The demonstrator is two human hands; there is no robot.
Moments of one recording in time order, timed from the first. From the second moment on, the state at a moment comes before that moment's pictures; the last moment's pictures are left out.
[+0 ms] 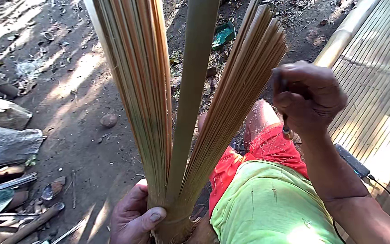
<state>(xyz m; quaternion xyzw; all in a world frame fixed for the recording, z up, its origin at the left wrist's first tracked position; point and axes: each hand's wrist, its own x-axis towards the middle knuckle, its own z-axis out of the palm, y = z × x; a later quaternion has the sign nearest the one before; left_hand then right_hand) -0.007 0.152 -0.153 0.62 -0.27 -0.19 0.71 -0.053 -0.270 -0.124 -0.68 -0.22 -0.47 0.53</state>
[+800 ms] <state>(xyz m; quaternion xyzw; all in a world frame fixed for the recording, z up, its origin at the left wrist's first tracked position) -0.001 0.154 -0.159 0.62 -0.26 -0.21 0.71 -0.067 -0.294 -0.100 -0.79 -0.28 -0.35 0.42</state>
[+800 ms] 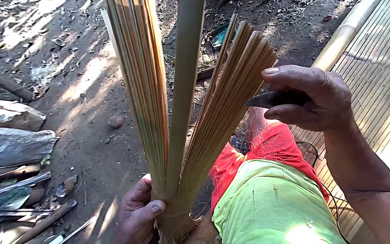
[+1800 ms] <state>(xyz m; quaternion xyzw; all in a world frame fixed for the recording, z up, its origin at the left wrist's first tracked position) -0.004 0.149 -0.159 0.61 -0.25 -0.23 0.72 -0.088 -0.285 -0.113 -0.79 -0.22 -0.37 0.44</state>
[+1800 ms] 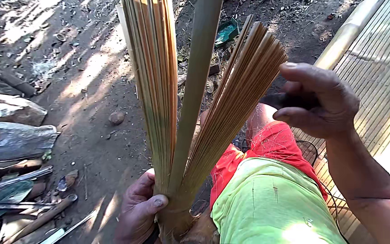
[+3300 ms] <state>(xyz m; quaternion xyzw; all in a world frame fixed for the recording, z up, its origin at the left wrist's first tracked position) -0.011 0.161 -0.144 0.63 -0.21 -0.11 0.74 -0.034 -0.188 -0.151 -0.67 -0.19 -0.32 0.64</state>
